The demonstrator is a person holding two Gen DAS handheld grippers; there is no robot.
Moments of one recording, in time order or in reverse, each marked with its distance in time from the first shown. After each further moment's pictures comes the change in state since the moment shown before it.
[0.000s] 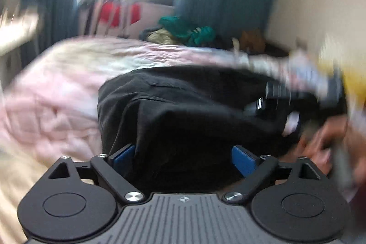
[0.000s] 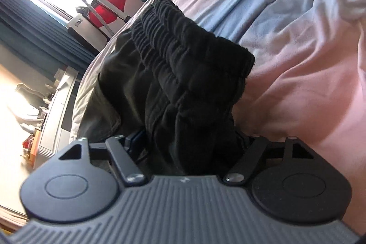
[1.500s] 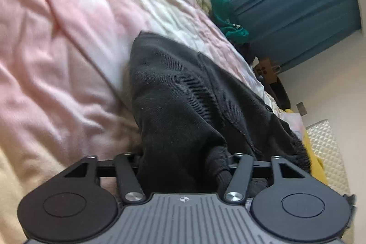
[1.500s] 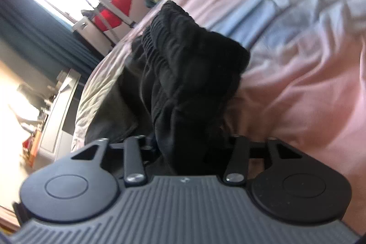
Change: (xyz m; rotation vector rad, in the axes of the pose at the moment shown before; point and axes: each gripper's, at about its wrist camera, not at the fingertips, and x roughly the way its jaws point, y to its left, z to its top) left arm 0.124 0.136 0.040 -0.541 0.190 -0.154; right arm -0.006 0.030 -0.008 -0.063 -0.065 -0.009
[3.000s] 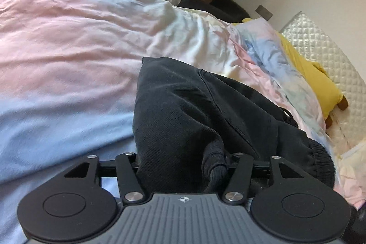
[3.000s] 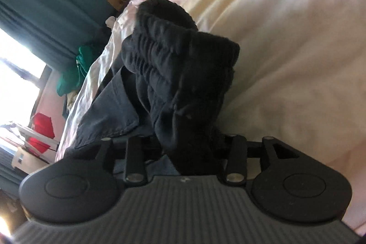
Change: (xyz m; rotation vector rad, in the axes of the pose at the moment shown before) left arm 0.360 -0.344 -0.089 0.493 0.262 -0.083; right arm -0.068 -0.287 0.148 0.470 -0.339 -0.290
